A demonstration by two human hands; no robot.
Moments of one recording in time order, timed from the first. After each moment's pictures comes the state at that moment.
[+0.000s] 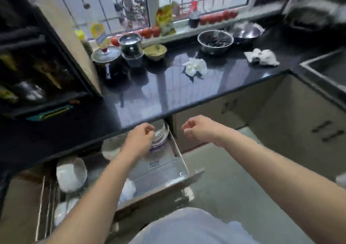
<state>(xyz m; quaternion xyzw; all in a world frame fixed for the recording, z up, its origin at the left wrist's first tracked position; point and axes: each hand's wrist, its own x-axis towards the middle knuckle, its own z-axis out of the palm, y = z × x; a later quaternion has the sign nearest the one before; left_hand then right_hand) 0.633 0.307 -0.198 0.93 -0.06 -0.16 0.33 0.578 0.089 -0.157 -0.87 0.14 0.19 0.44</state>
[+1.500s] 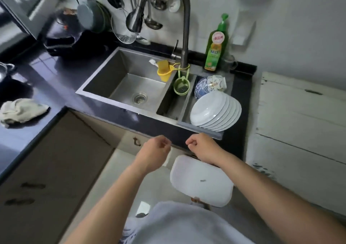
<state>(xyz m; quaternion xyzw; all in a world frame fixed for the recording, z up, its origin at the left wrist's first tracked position) 0.354 -0.614 -0.212 0.78 -0.46 -0.39 0.18 0.178 -0.714 -0.241 -0.74 0.52 0.06 0.42</state>
